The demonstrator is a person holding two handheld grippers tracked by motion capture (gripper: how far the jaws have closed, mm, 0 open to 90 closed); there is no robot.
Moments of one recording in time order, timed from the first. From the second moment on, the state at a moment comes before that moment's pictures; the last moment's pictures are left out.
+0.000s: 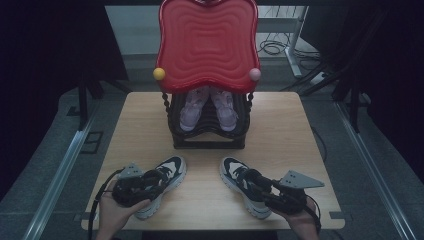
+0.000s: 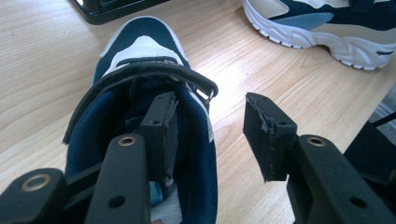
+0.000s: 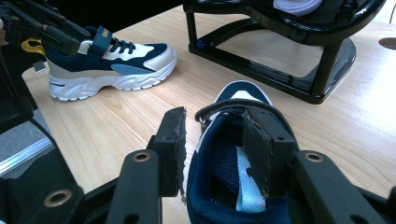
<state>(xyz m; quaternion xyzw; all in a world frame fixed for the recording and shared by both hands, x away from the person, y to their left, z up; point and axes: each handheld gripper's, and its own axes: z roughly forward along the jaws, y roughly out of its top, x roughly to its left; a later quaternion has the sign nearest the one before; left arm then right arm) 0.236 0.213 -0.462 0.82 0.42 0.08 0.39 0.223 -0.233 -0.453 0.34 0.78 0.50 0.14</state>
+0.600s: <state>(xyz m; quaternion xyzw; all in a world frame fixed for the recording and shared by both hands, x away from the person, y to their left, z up) 0.242 0.209 -0.461 0.83 0.42 0.07 0.36 0.224 -0.230 -0.450 0.34 0.79 0.50 0.15</state>
